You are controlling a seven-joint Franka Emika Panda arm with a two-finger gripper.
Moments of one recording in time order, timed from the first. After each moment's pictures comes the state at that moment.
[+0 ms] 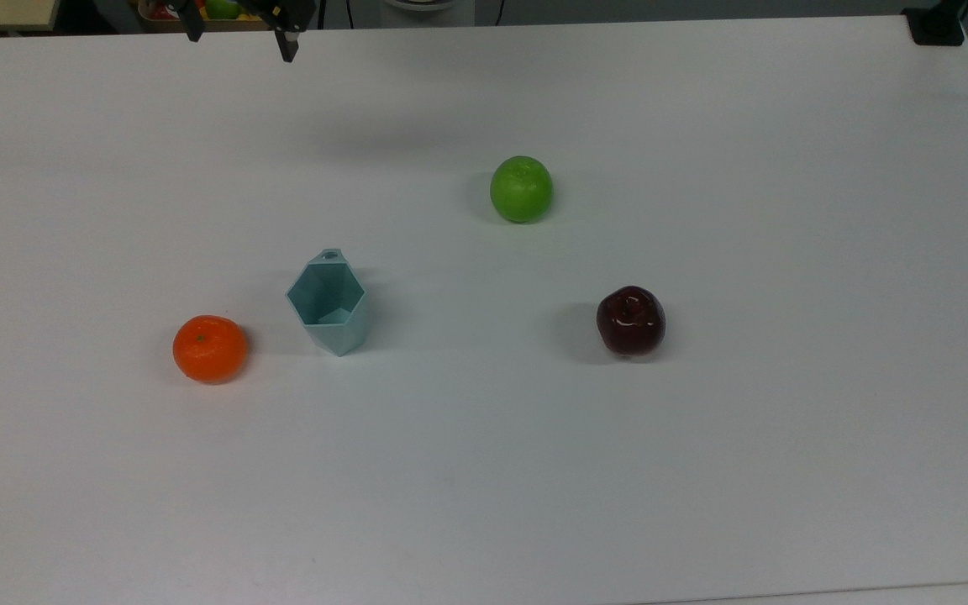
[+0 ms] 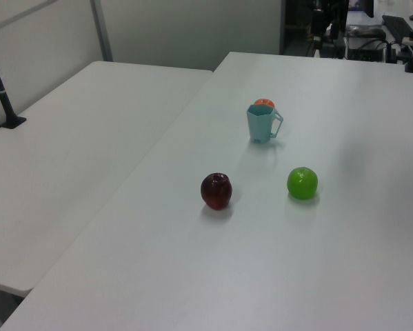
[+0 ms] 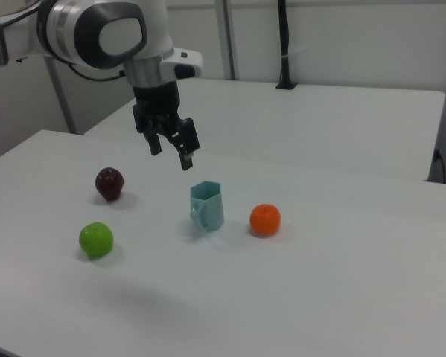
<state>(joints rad) -0.09 0.07 -0.07 -1.59 0.01 1.68 0.05</state>
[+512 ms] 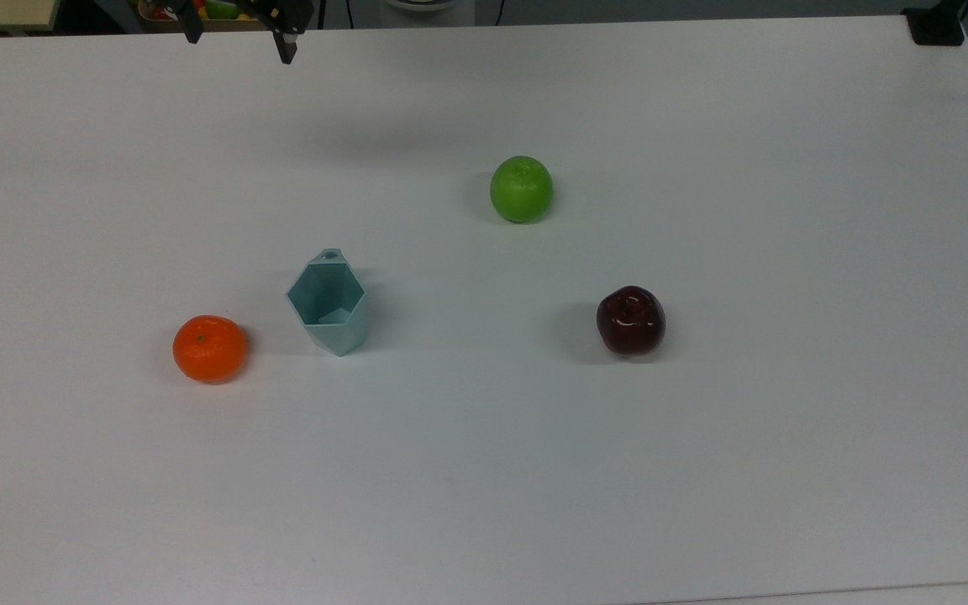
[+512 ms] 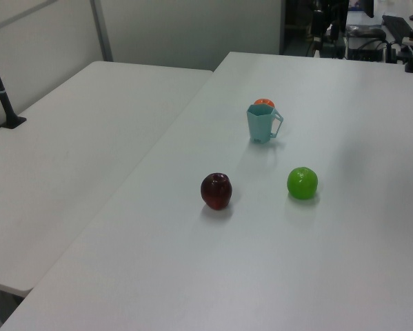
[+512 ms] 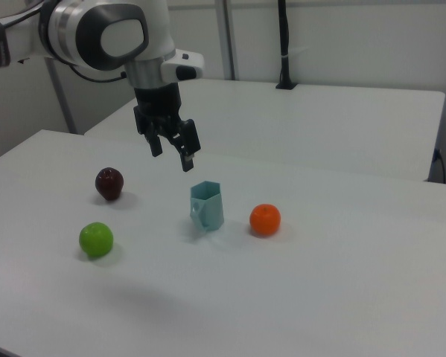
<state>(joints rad) -0.09 0.07 -0.08 -1.59 0.01 1.68 0.04</state>
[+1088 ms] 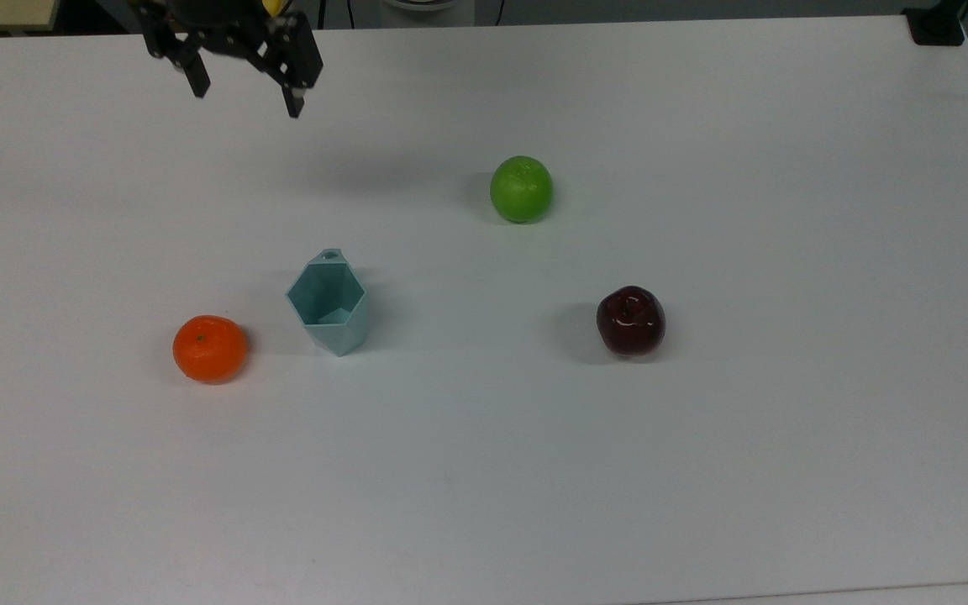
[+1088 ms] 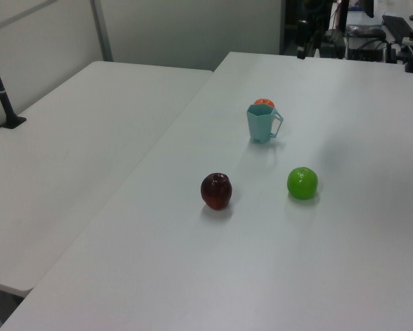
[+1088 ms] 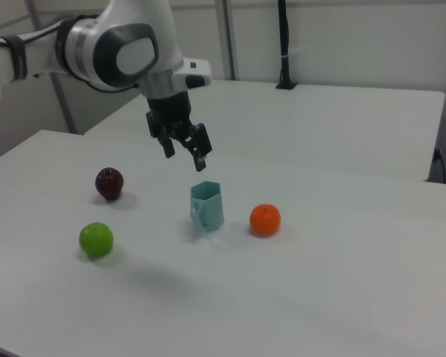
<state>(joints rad) -0.06 0.14 -0.08 -1.59 0.01 1.84 0.04</state>
